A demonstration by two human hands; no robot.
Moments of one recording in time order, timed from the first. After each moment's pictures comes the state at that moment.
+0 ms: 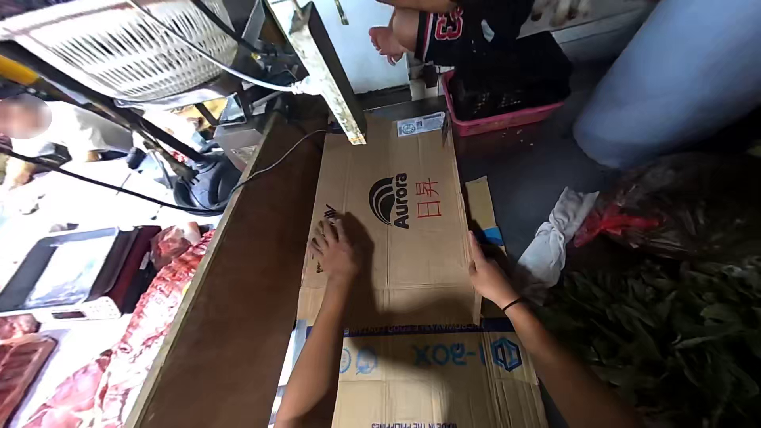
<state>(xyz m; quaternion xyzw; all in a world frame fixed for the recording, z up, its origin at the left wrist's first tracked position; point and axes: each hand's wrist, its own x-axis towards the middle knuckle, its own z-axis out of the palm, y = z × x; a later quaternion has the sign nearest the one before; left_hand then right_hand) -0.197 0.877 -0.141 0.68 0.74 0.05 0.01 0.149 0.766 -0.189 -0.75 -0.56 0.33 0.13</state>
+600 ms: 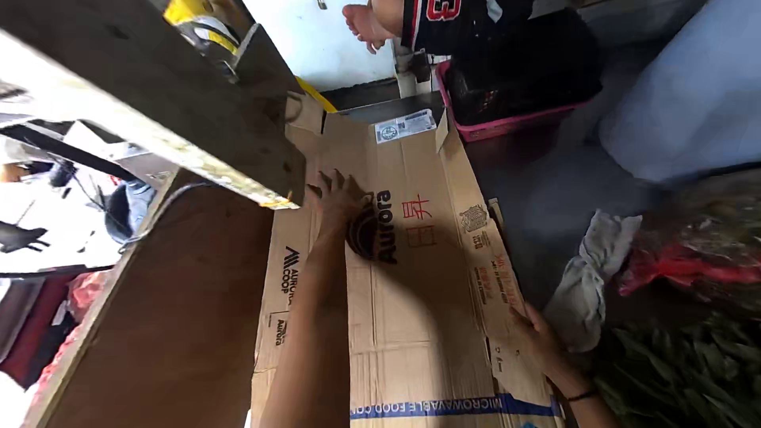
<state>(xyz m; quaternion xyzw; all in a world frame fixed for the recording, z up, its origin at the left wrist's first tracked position) -0.138 1.150 -0.193 0.73 0.68 -0.06 0.03 0.221 0.739 -0.281 -0.75 -0.37 0.43 0.35</state>
